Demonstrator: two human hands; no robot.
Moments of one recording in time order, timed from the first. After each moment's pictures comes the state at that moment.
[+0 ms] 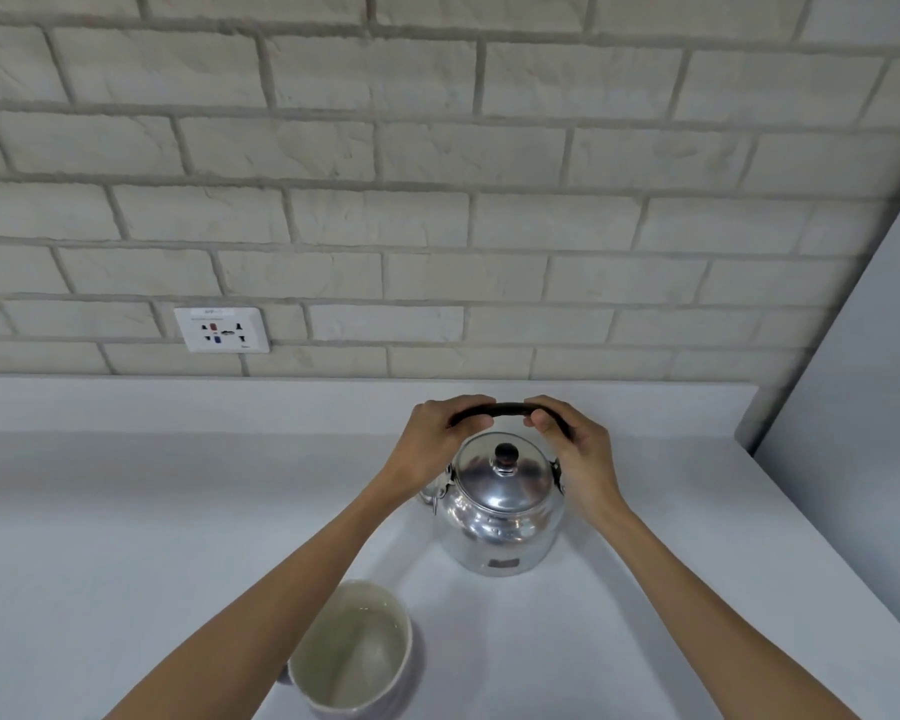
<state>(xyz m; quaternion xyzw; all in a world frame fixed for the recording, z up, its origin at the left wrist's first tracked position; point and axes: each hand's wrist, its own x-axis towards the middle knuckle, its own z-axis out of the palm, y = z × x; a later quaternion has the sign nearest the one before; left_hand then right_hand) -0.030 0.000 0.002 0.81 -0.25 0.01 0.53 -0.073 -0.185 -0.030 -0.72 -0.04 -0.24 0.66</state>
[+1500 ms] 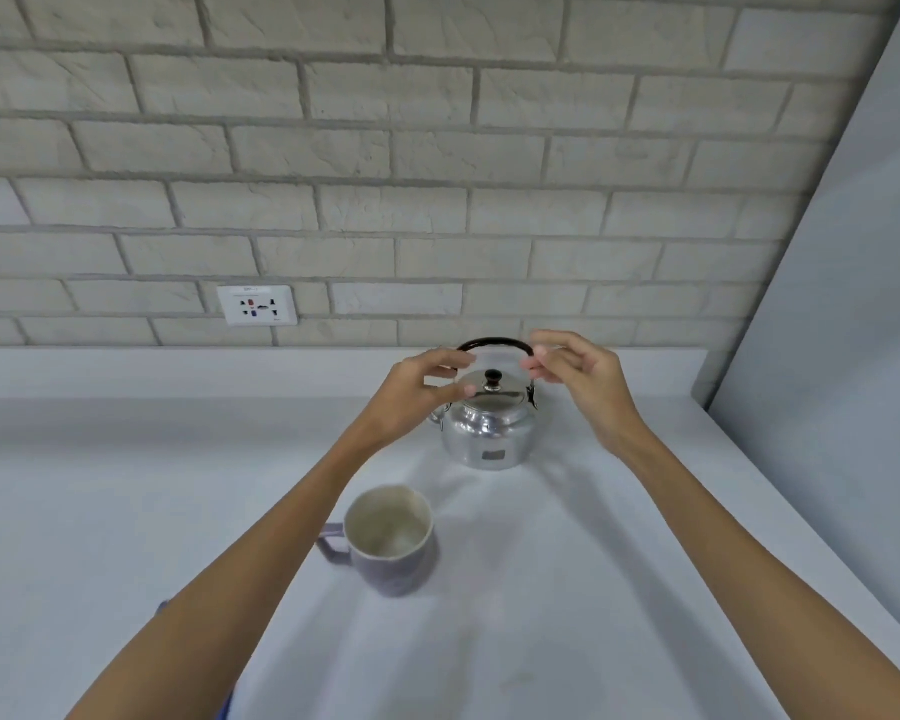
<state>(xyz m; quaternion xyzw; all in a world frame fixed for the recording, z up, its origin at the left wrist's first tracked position) -0.112 0.057 0.050 0.80 -0.29 -0.02 0.53 -0.163 -0.166 0.052 -0.73 -0.08 -0.20 0.65</state>
